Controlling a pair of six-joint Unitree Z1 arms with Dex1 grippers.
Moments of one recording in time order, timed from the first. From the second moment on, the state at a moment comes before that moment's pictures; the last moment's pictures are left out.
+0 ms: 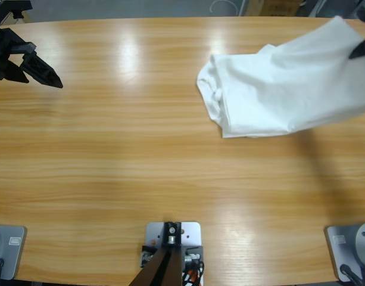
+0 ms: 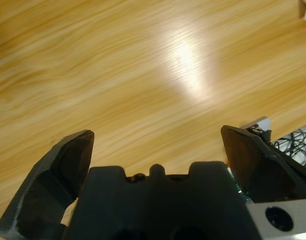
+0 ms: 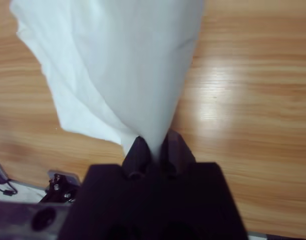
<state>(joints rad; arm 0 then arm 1) -0.44 1.75 -1.63 1.31 -0.20 -0.12 0.01 1.81 -1.71 1.34 0.24 0.01</state>
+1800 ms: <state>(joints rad) -0.40 1.75 -1.56 1.31 -0.20 -0.11 0.67 2.62 -2.63 1.51 0.43 0.19</state>
